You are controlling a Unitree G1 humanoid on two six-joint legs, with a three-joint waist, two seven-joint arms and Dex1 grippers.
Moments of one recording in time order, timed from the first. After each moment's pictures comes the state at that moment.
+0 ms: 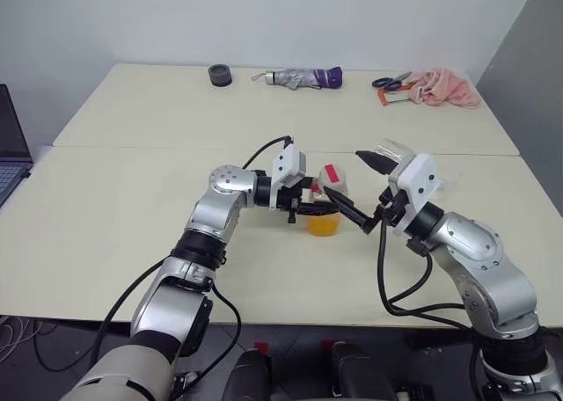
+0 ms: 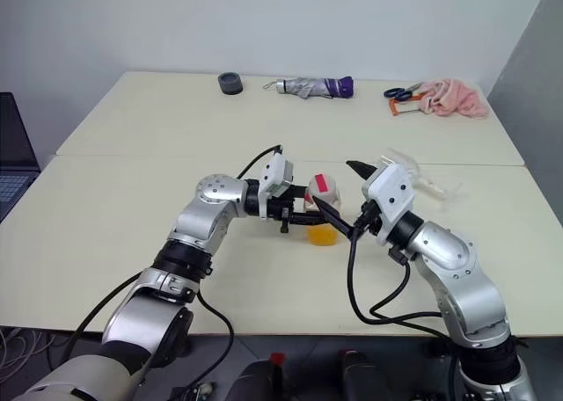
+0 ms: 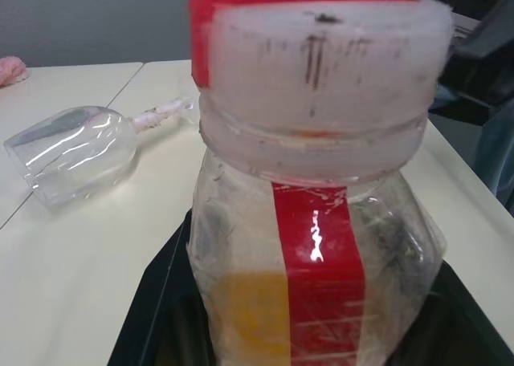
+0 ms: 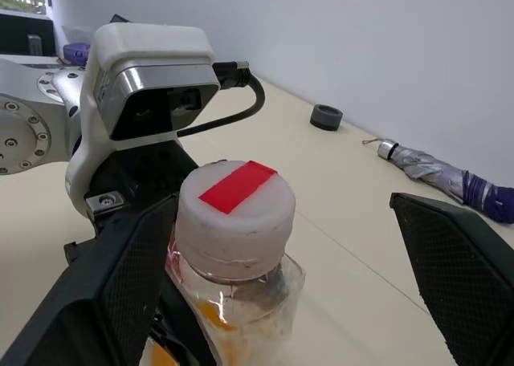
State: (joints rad) left arm -0.84 0.29 -0.19 0.51 -0.23 0.06 -1.33; right arm -0.29 -0.45 0.06 -0.57 0.32 0.49 0.50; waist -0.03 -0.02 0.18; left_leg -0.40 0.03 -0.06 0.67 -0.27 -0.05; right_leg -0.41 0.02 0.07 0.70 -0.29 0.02
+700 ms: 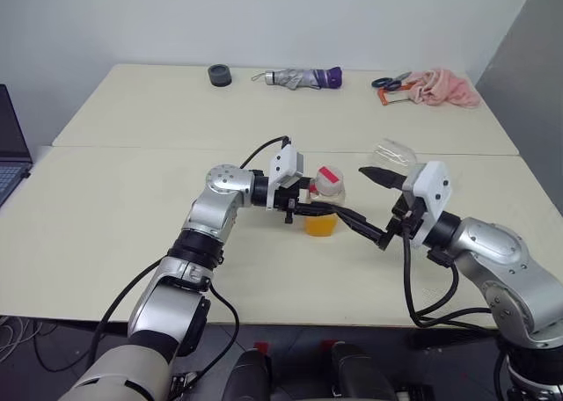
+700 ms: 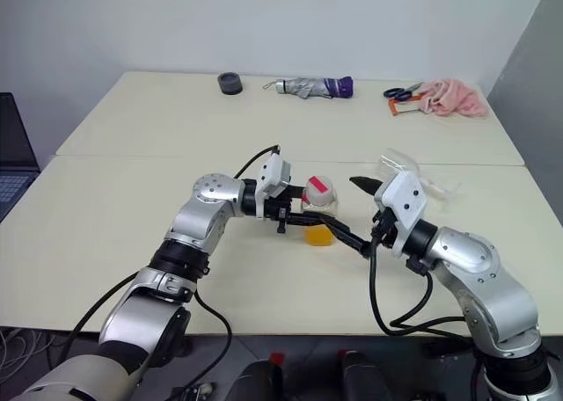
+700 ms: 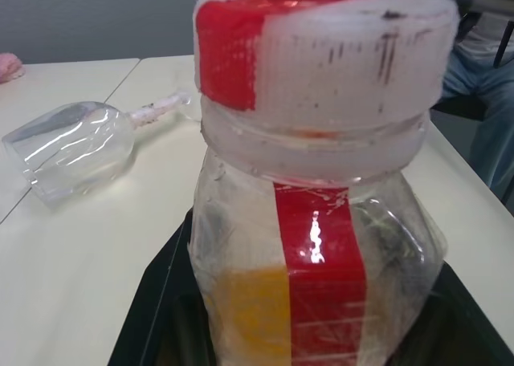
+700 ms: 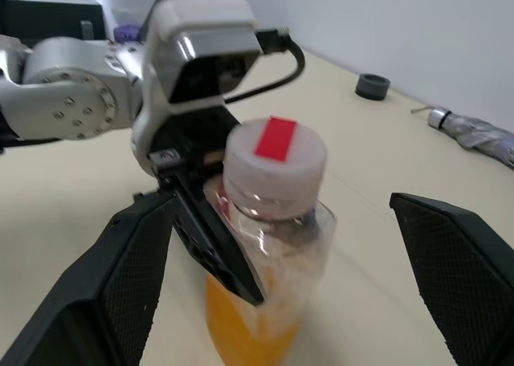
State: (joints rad) left arm -0.84 0.30 -0.19 0.51 -0.23 0.06 -1.34; right arm -0.30 -0.54 0.02 -0.66 0.48 0.62 0.56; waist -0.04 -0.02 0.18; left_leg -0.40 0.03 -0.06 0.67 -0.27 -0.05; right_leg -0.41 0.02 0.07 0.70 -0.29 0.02
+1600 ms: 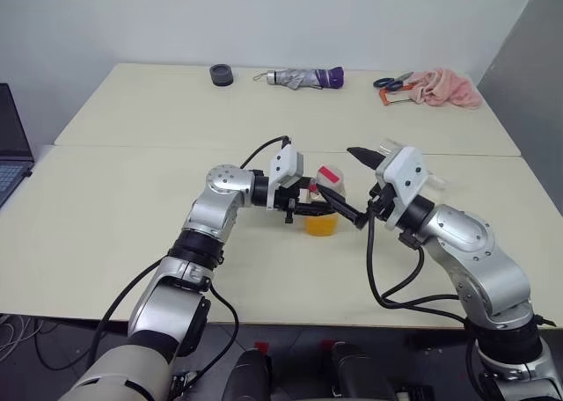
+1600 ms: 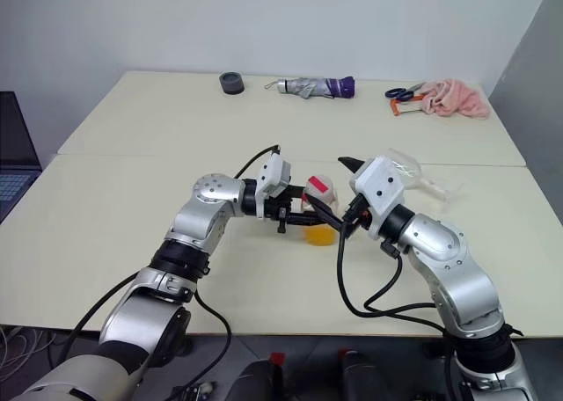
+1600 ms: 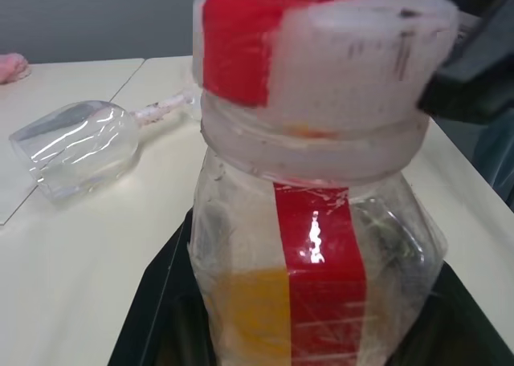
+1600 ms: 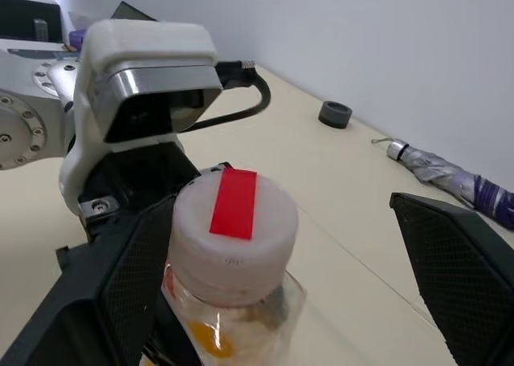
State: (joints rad) left arm -0.84 0.30 -0.19 0.51 -0.23 0.06 -1.34; right arm -0.37 -0.46 0.11 -0.56 0.29 0.53 0.49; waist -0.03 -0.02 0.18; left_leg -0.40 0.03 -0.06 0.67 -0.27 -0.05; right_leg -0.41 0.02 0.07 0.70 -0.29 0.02
